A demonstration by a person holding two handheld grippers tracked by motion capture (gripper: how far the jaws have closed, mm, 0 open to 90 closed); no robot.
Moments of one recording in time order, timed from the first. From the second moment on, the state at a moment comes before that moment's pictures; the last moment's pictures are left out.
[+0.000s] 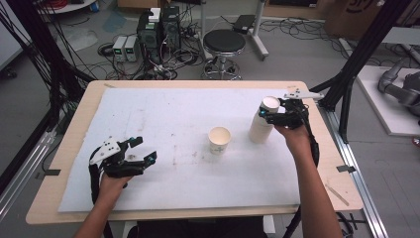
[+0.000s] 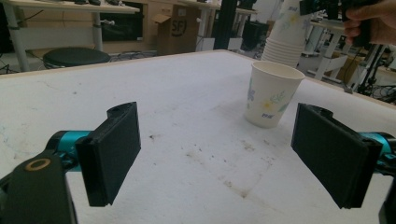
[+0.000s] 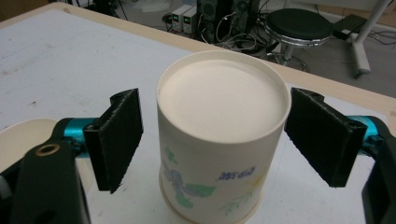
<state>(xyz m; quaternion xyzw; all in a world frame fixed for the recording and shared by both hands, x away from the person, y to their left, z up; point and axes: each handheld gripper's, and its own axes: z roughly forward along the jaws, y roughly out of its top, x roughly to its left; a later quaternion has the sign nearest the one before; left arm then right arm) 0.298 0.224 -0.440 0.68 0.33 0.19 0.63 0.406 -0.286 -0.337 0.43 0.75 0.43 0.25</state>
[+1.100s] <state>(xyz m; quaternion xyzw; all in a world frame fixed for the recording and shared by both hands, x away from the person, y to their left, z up) 0.298 0.224 -0.440 0.68 0.33 0.19 0.63 0.413 -0.287 -0.319 0.43 0.74 0.45 0.25</state>
